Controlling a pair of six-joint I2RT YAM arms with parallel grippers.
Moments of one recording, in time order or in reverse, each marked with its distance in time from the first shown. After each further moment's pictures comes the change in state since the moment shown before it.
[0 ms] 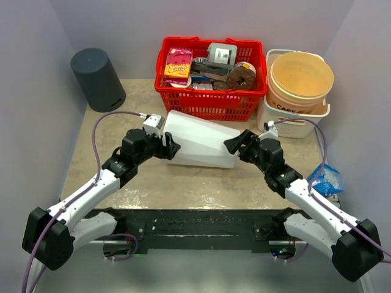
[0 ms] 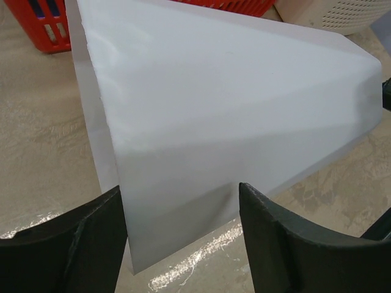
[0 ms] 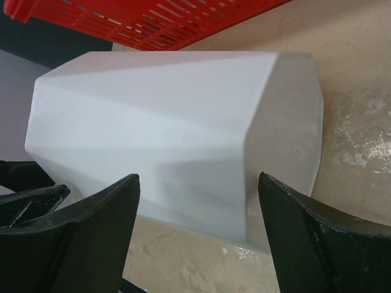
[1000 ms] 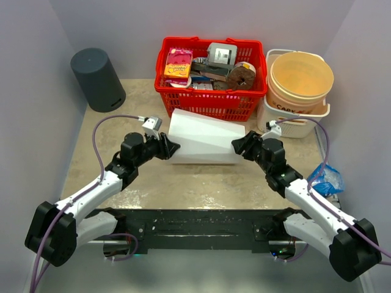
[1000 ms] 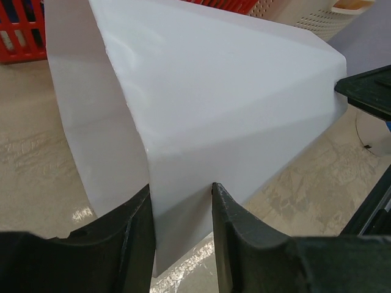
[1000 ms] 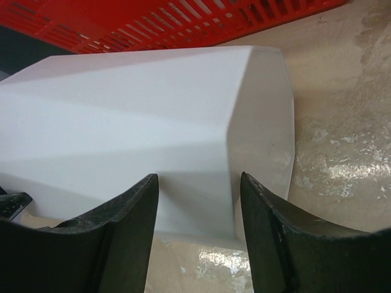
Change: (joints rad) left arm 0.033 0.042 -0.111 0.251 0.141 -0.077; right arm -0.042 0.018 -0.030 0.056 0.014 -0.132
